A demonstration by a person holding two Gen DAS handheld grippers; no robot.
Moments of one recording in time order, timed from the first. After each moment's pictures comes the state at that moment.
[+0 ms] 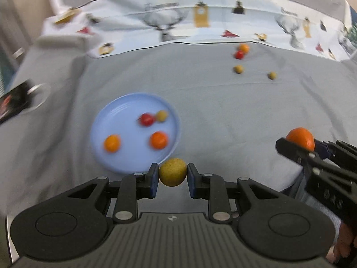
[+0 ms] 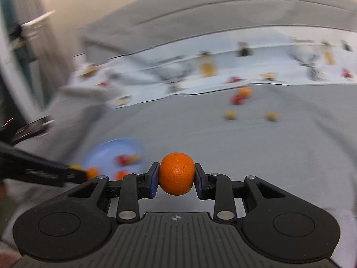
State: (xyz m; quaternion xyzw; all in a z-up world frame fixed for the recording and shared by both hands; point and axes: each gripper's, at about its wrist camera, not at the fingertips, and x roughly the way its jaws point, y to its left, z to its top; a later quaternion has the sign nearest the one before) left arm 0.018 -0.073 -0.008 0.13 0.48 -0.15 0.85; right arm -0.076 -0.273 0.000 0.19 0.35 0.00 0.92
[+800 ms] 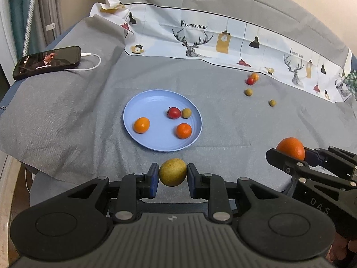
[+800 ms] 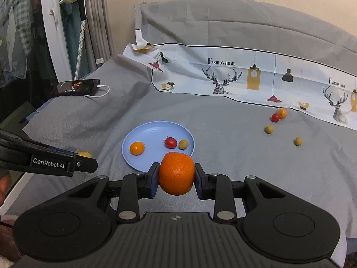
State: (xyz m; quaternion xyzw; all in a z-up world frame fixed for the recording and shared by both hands) left arm -0.031 0.031 0.004 0.02 0.45 -0.15 0.88; right arm -0.094 -0.166 0.047 0.07 0.36 0.05 0.93
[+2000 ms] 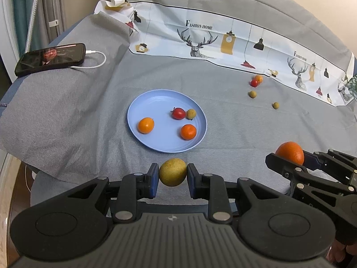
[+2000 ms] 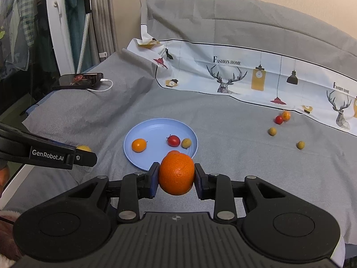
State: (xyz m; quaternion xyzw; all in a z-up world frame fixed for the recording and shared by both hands) left arm -0.023 0.035 0.000 0.01 0.46 -0.14 0.88; right arm -0.087 -0.157 0.045 0.05 0.37 0.06 0.93
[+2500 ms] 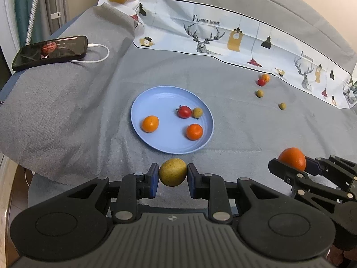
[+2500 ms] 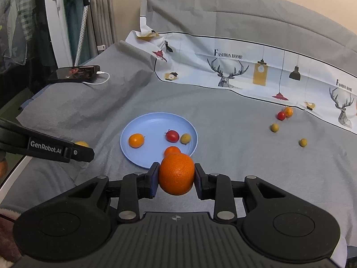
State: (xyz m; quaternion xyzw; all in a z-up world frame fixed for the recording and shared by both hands) left arm 0.000 0.038 -0.009 0.00 0.47 -0.13 0.87; right arm -0.070 -0.155 0.032 0.04 0.39 0.06 0.92
